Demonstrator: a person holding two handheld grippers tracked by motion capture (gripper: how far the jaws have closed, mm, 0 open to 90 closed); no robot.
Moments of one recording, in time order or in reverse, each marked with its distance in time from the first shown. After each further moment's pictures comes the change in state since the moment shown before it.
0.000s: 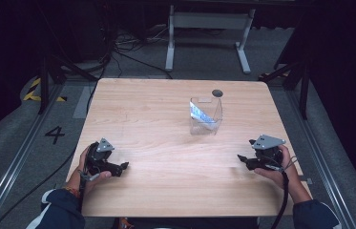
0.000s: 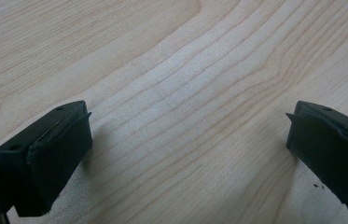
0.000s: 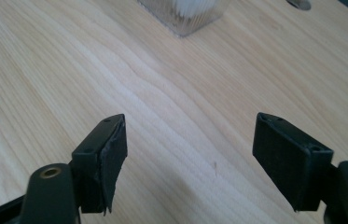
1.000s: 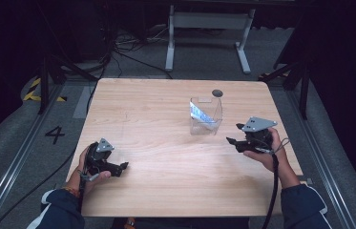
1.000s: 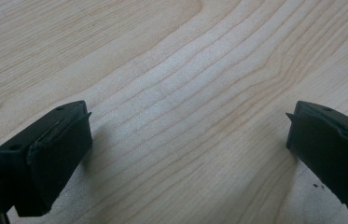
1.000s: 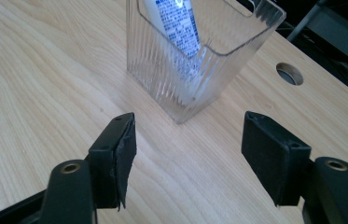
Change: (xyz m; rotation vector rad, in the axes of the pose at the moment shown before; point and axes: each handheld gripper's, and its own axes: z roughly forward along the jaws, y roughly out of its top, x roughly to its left) left arm -0.001 -0.001 0.000 0.000 -0.004 -0.019; right arm -0.007 0.063 0.005 -0.093 0.027 -0.032
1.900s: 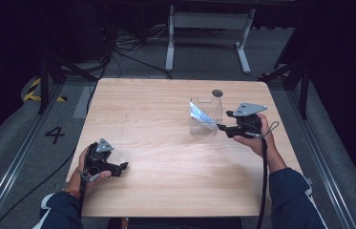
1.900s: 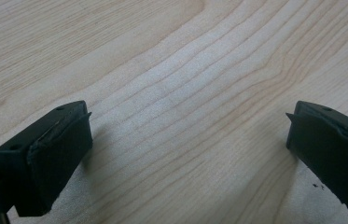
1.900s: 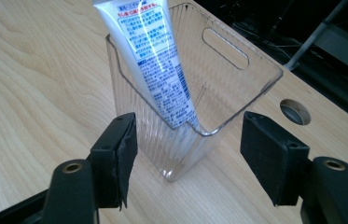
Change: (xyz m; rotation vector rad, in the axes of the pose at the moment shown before) left arm -0.001 -0.001 -0.001 -0.001 0.011 -0.015; right arm -0.019 0.033 0.032 -0.069 0.039 0.021
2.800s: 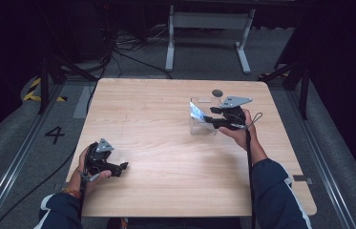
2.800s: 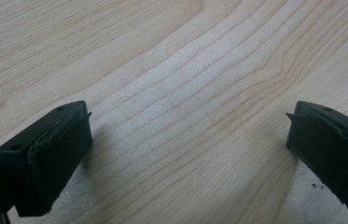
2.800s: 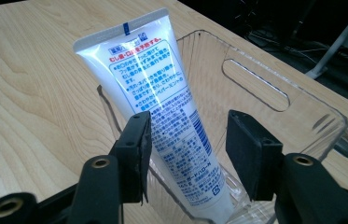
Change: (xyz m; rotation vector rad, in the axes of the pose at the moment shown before) left arm 0.001 0.000 0.000 0.000 -0.003 0.010; right arm -0.004 0.017 0.052 -0.058 0.072 0.081
